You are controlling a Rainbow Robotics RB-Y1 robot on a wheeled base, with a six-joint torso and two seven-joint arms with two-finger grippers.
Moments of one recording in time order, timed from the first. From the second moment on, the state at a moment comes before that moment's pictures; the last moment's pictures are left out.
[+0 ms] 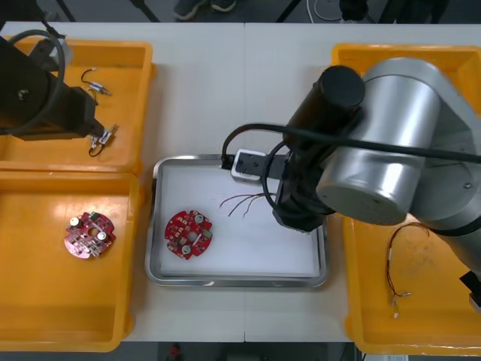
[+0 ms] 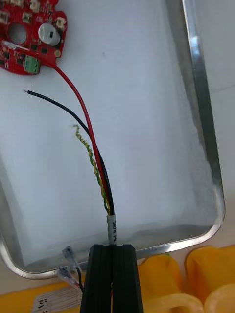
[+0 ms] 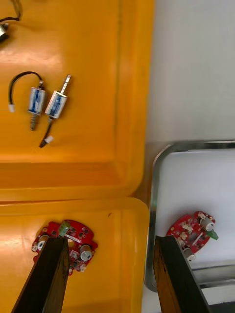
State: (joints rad) right arm -0.74 -0.51 0.60 -2.20 -0.64 1.90 1.77; left arm -0.63 0.76 0.02 -2.00 0.88 1.91 -0.99
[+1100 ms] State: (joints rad) right arm -0.73 -0.51 0.85 -1.88 -0.62 1.56 1.97; left arm -0.86 0.78 -0.09 -1.38 0.78 1.59 -1.46
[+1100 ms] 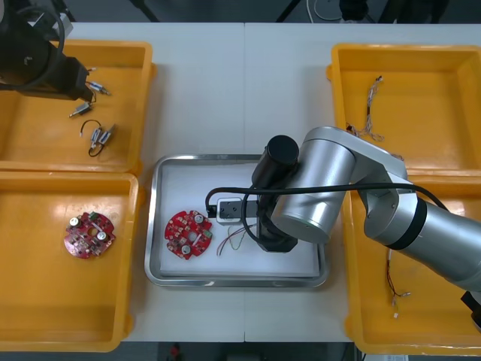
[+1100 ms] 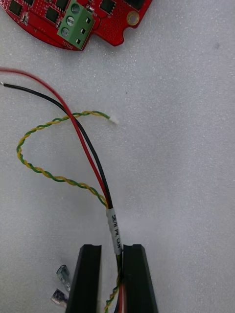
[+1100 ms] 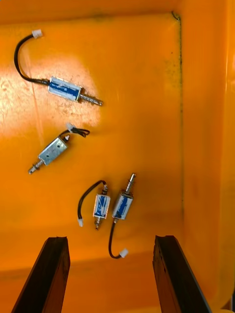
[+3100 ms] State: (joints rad) right arm -0.44 -0.55 -0.08 -2.36 -0.49 1.92 1.89; left arm -0.90 0.74 -0.34 -0.91 0.74 0.99 -1.62
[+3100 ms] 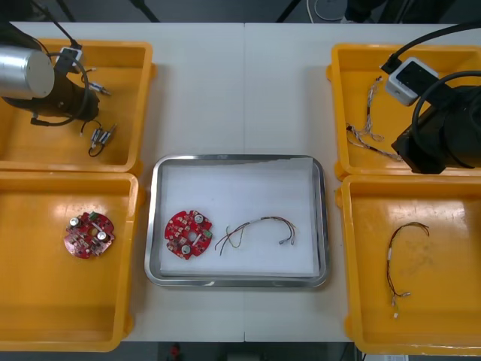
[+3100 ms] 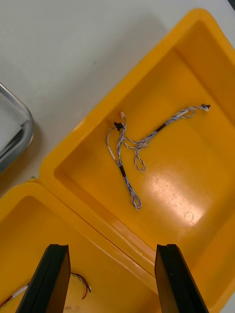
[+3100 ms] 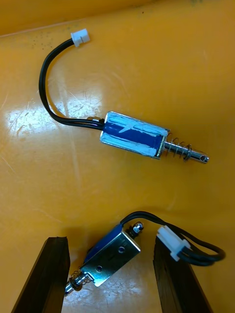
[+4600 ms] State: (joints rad) right arm -0.69 -0.57 -0.16 -1.57 -0.47 1.74 2.06; left arm -0.91 0.75 -0.04 -1.26 0.67 1.65 -1.62
